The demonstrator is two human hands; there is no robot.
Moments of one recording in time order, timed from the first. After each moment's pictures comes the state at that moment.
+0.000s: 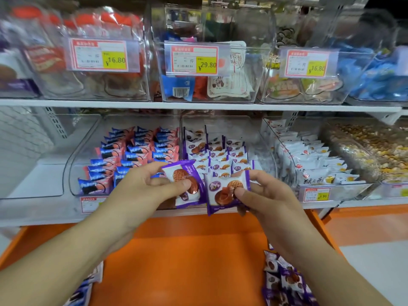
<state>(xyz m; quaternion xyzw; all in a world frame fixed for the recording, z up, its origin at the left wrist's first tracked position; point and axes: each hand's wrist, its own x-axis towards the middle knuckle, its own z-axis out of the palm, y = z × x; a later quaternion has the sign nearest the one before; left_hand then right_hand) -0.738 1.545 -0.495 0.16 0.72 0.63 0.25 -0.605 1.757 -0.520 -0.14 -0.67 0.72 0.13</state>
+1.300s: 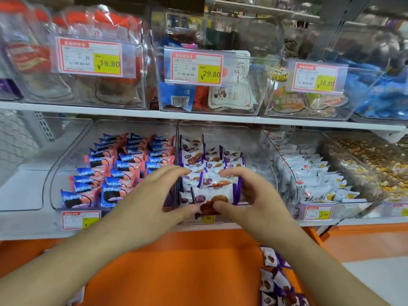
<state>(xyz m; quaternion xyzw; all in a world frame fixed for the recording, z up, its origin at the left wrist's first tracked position) -0.766 1.560 -0.512 0.39 0.88 0.27 0.06 -0.650 1.773 -0.521 -0.10 -0.85 0.49 0.15</state>
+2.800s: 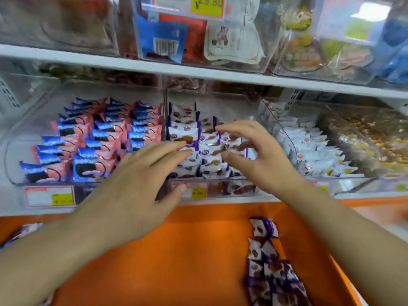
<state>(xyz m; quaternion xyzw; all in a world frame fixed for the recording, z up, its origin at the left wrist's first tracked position) -0.772 1.564 -0.539 0.48 0.85 0.21 -0.04 -0.694 1.830 -0.531 -0.02 -0.92 0.35 0.18</state>
